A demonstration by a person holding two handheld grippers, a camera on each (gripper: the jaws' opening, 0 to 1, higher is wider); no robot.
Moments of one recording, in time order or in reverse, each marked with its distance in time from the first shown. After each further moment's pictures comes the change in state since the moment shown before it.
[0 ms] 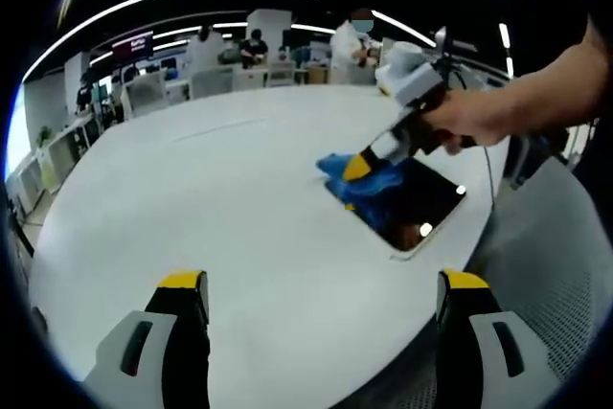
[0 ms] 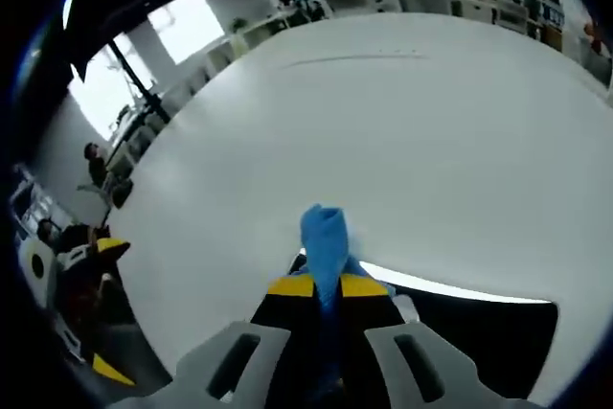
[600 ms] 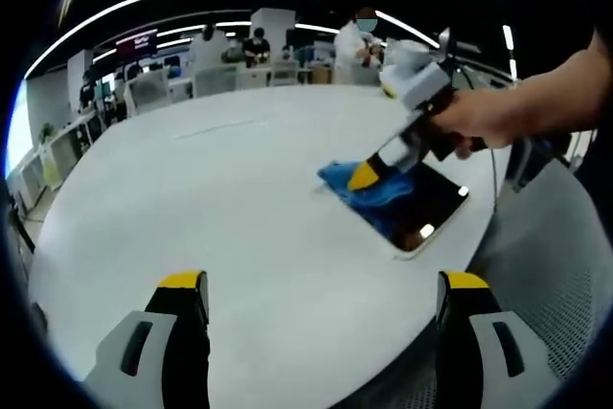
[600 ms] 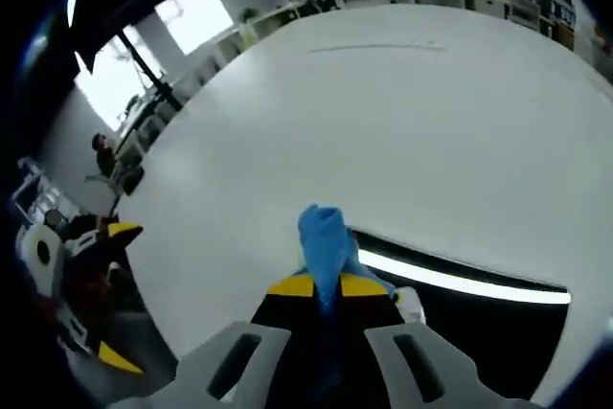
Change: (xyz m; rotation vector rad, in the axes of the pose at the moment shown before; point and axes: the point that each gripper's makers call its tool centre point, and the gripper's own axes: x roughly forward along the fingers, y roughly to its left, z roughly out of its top) left arm -0.001 0.002 -0.001 -0.009 0.001 0.011; right arm -0.013 0.015 -0.024 -0.020 0.045 0.040
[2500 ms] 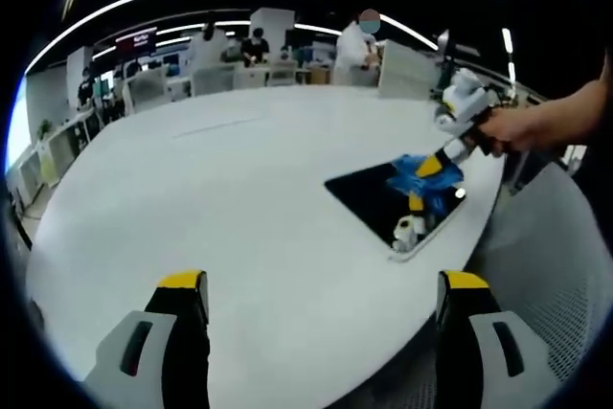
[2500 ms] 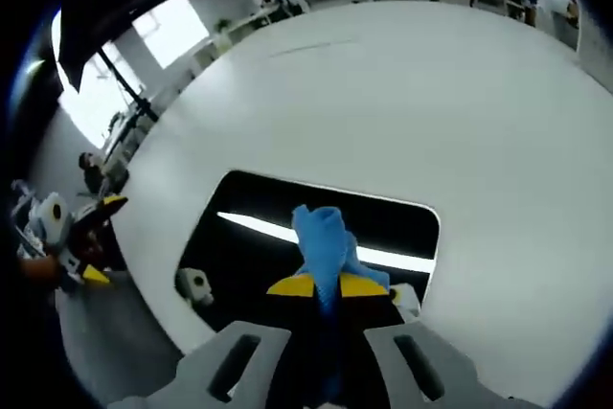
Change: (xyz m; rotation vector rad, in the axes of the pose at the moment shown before) left arm 0.000 -0.003 0.001 -0.015 -0.003 -0.013; right arm -0.083 -0.123 -0.058 0.114 -0.022 -0.087
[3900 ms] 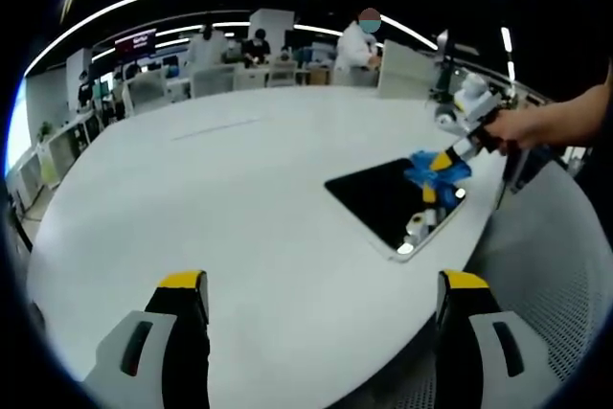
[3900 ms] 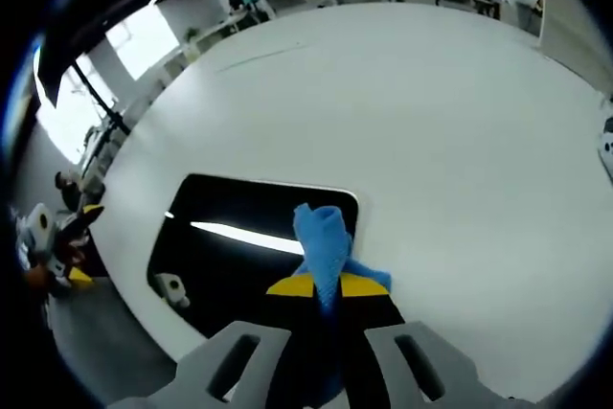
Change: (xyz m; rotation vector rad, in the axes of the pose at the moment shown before) left arm 0.000 0.000 0.000 0.007 -0.004 0.000; right arm -0.019 -0.034 -0.013 0.047 -0.011 -0.114
